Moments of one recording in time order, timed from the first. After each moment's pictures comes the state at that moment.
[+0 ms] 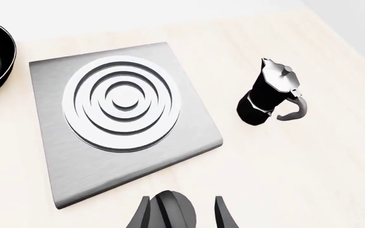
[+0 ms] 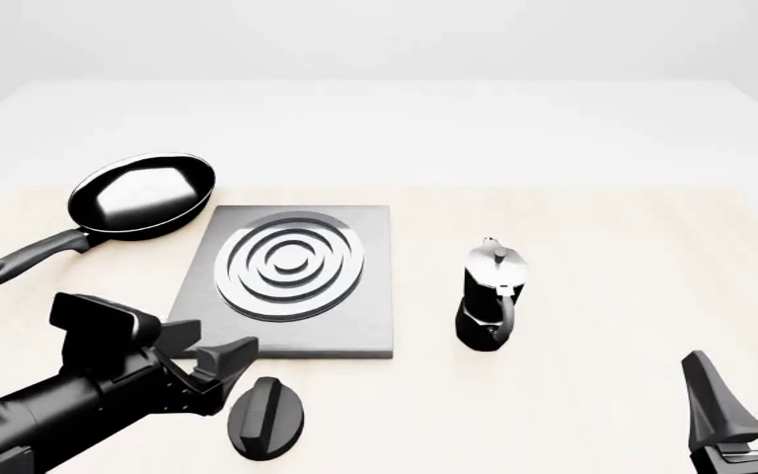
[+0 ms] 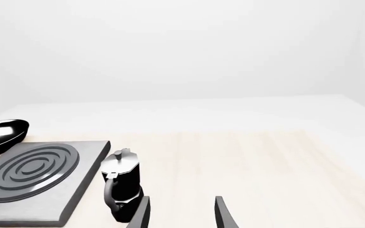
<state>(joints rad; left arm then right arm) -0.55 0.87 -0.35 0.04 -0.23 0.03 0.00 0.00 0.00 0.05</state>
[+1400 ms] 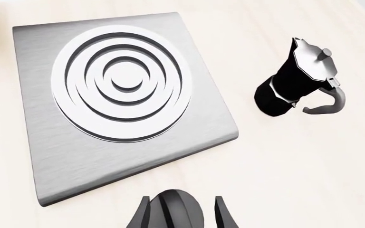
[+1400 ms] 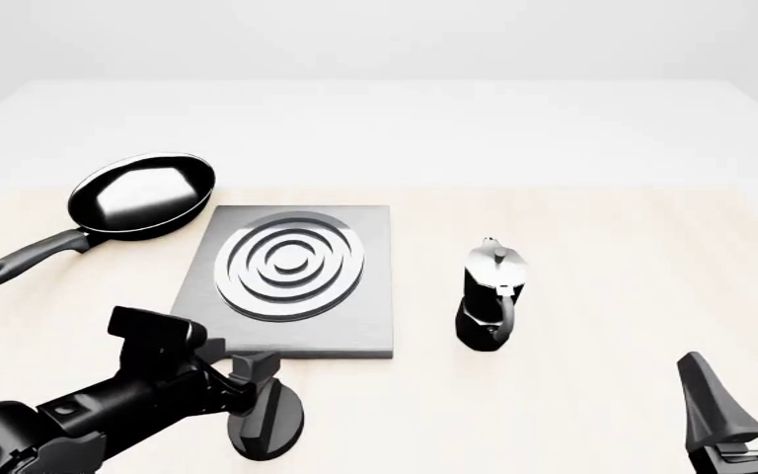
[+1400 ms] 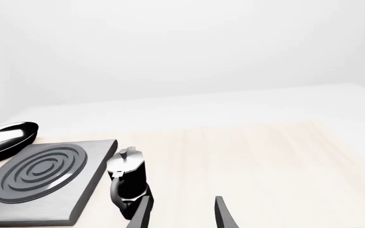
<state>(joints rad) -0.54 1.14 -0.31 -0.17 -0.27 0.05 0.01 0.00 0.01 0.10</state>
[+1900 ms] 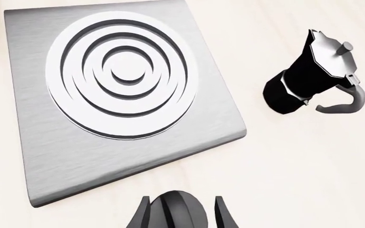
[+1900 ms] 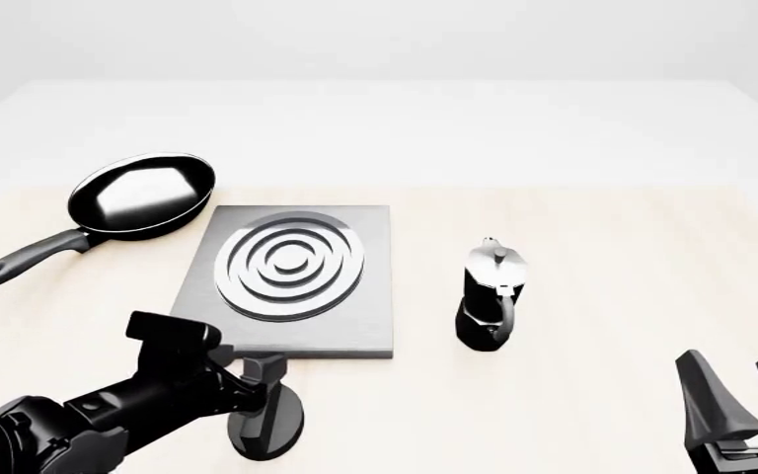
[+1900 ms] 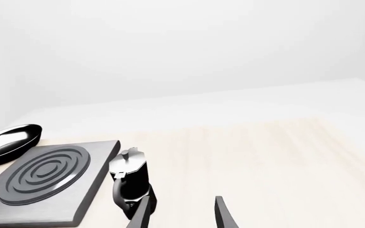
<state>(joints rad) -0.53 1.26 -0.31 -0.25 -0.29 0.05 0.02 0.00 -0.01 0.13</state>
